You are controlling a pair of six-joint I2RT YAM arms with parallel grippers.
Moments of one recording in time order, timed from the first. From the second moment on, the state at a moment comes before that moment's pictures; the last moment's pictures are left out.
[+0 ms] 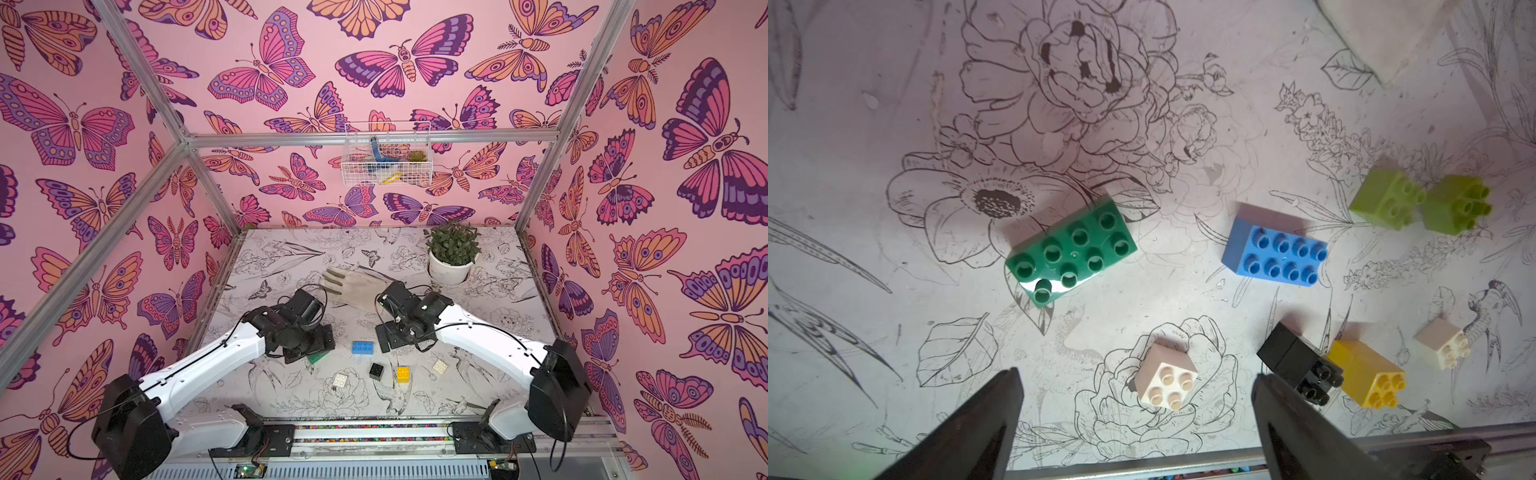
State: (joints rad) left arm -0.60 1.25 0.88 -0.89 0.07 -0.85; right arm 0.87 1.47 1.17 -0.89 0.03 0.48
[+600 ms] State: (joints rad) left arm -0.44 1.11 0.70 -0.88 0.14 -0.95; right arm 0.91 1.82 1.34 -0.79 -0.09 0.10
